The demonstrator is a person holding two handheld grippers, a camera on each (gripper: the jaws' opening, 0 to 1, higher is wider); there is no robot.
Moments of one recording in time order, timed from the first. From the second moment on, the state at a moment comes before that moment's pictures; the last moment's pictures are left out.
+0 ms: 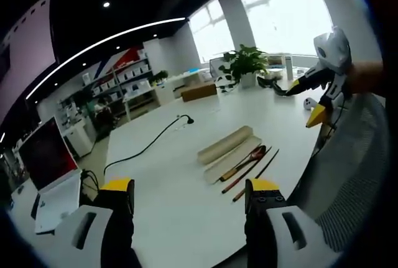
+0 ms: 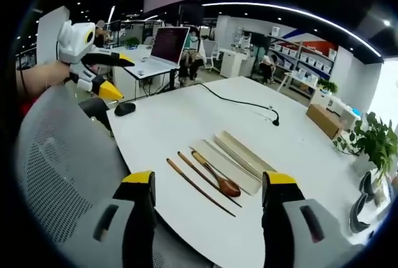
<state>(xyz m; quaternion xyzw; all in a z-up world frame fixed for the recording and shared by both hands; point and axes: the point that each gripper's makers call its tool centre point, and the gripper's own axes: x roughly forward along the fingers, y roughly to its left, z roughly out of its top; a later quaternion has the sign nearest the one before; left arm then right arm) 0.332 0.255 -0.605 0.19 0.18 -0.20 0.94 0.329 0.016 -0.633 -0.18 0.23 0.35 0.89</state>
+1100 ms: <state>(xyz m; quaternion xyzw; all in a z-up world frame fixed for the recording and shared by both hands) 0.332 0.255 -0.608 0.20 0.18 -0.21 0.94 0.327 0.022 -0.637 -0.17 0.24 0.37 0.88</state>
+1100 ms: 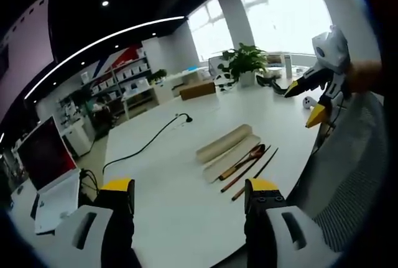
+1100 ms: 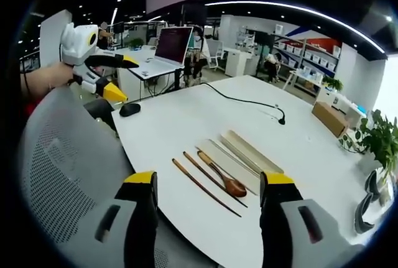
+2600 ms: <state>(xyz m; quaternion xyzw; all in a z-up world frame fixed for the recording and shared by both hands) 0.328 0.233 -0.618 0.19 0.21 -0.26 0.93 0.353 0.042 -0.678 -0.29 0.28 0.51 0.76</state>
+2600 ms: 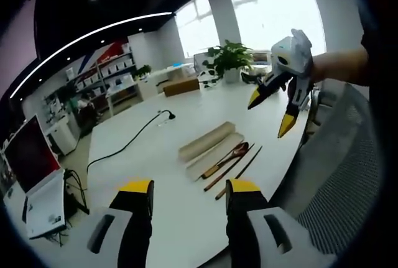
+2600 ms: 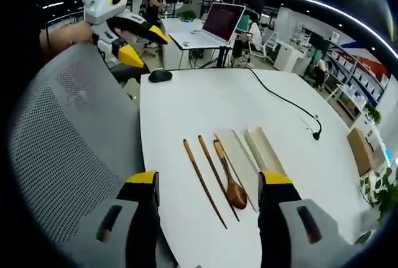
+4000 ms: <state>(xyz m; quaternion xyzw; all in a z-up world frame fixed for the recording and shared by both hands) 0.327 0.236 -0.617 0.19 0.21 -0.25 0.93 0.362 0.031 -0.718 -0.29 0.34 0.50 0.74</state>
